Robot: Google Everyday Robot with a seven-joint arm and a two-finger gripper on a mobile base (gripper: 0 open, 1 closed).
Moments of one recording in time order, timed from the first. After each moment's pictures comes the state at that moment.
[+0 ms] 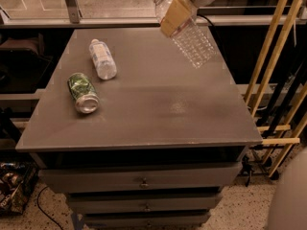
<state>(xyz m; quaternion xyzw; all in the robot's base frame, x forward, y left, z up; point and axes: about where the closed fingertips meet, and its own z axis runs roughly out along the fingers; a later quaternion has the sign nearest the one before) 0.628 -0.061 1.008 -0.45 0.85 0.13 0.25</state>
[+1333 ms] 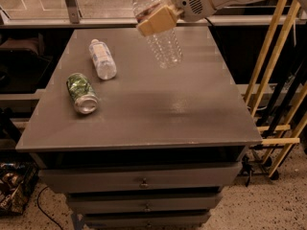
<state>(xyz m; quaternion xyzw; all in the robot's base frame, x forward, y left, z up) 0.612 0.001 1.027 -0.53 0.68 0.25 0.44</state>
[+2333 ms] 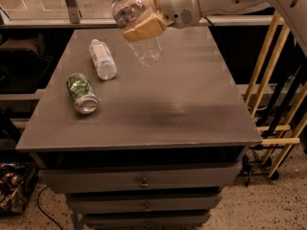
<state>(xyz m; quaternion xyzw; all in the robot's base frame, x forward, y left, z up) 0.581 0.044 1.037 -0.65 0.51 0.27 0.50</state>
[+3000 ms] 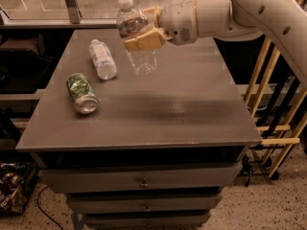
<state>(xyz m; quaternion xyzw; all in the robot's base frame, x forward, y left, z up) 0.593 0.043 1.010 -0.59 0.52 0.33 0.52</state>
